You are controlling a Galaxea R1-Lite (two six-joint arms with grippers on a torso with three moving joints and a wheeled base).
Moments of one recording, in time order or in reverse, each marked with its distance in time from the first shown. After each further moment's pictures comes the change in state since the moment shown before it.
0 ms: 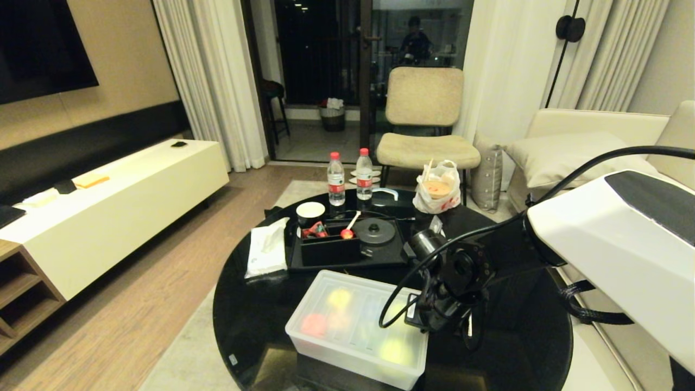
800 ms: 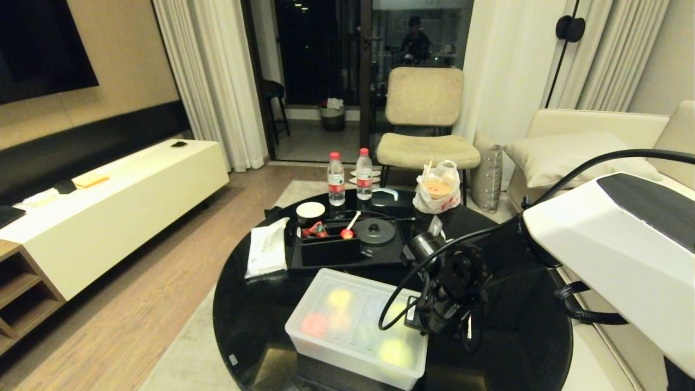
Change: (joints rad) left arm 0.000 0.000 0.000 0.000 0.000 0.000; right arm -0.001 0.014 0.004 -0.002 0.002 0.004
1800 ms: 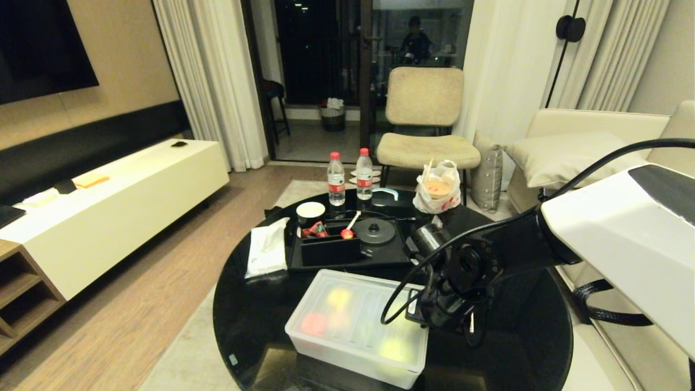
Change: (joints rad) left arm 0.000 0.000 0.000 0.000 0.000 0.000; right arm 0.000 -0.049 0.003 0.006 -0.001 -0.004
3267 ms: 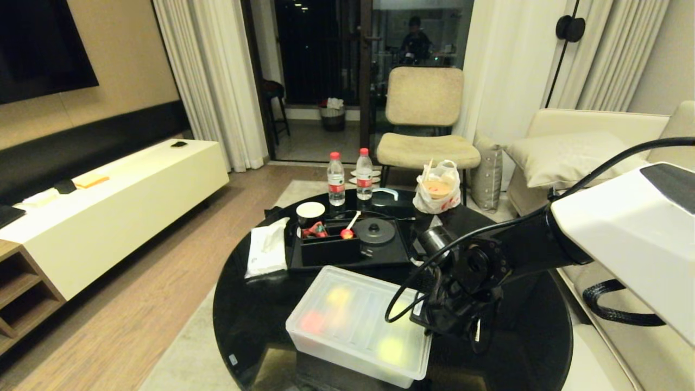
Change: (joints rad) left arm 0.000 0.000 0.000 0.000 0.000 0.000; right arm -0.015 -0.014 0.027 0.018 0.066 0.093
